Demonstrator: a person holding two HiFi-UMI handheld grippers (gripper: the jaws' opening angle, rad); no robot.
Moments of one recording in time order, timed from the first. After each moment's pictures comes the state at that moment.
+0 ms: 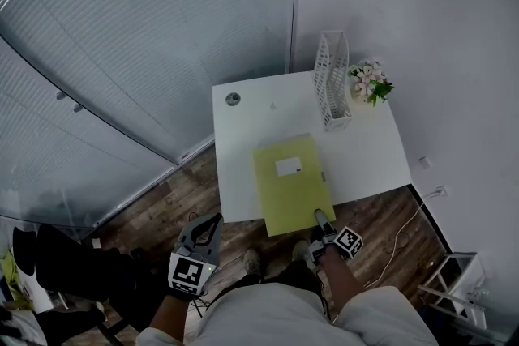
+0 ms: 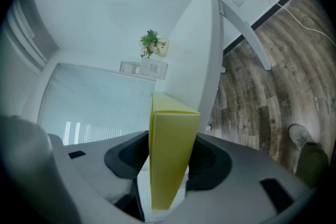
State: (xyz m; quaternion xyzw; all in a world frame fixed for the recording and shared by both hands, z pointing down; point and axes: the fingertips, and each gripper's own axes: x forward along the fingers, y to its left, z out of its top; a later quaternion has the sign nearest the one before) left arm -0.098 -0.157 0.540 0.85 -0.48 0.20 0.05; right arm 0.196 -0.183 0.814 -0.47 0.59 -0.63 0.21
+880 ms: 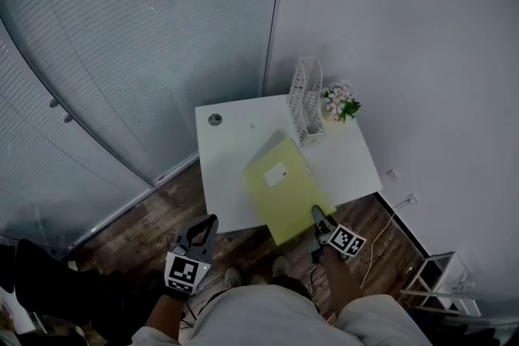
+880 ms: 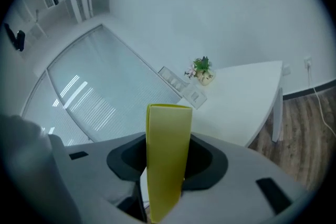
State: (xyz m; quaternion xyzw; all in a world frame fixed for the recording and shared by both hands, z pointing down) left arm -0.108 -0.149 0.514 0.88 -0.45 0.13 0.02; right arm 0.213 -0.199 0.668 -0.54 0.72 -0.42 0.09
